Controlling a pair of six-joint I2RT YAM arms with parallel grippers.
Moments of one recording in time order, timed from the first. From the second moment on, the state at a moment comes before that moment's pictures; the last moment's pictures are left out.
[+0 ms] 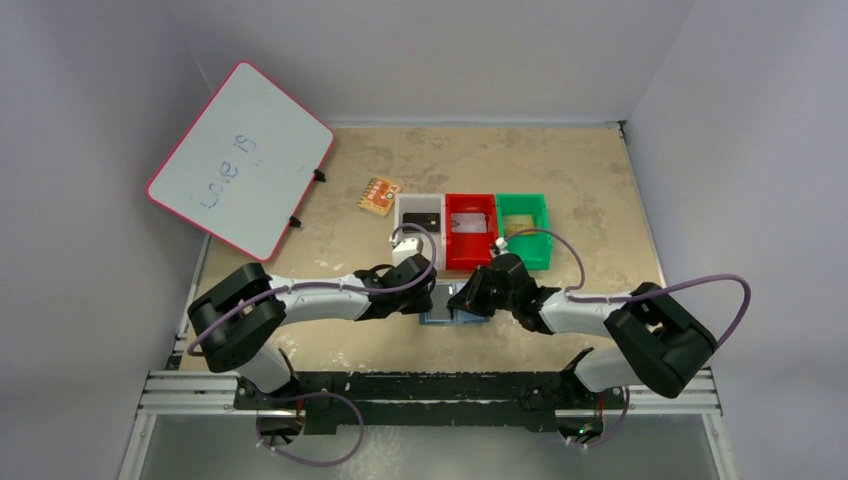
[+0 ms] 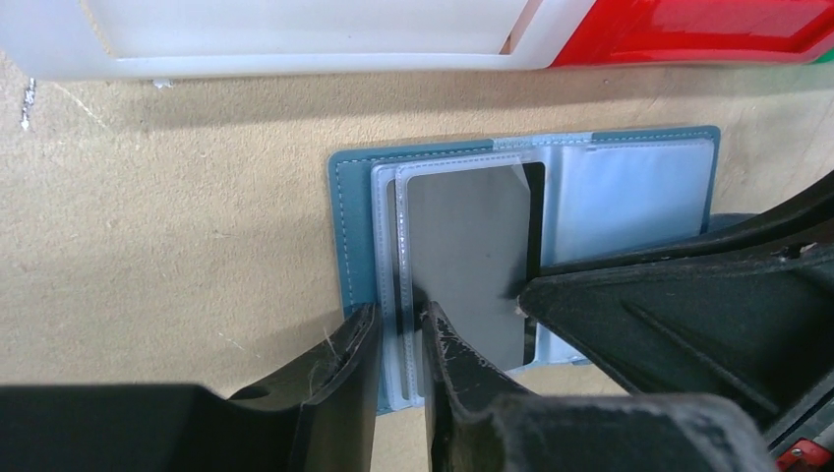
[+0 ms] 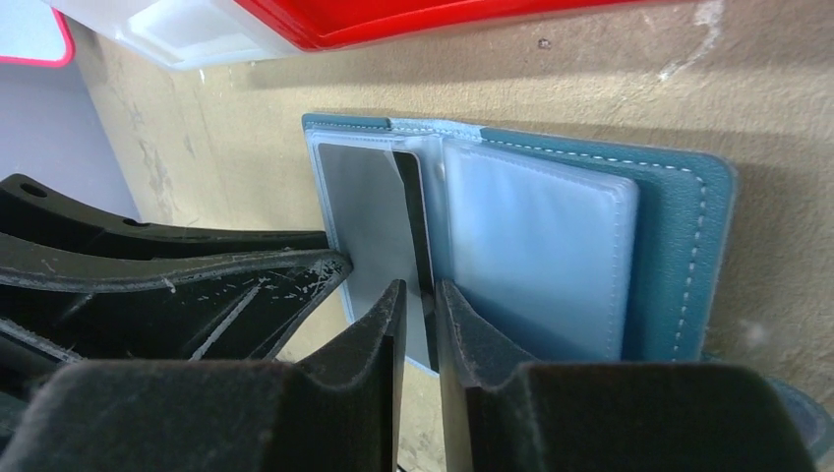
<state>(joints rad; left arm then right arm) -1.00 1.57 0.77 -0.13 -0.24 -1.00 0.70 1.38 0.37 0.28 -0.16 1.07</state>
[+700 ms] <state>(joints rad) -1.00 1.58 0.78 -0.15 -0.26 -0.96 0.69 1.35 0.28 0.37 -0.15 1.15</state>
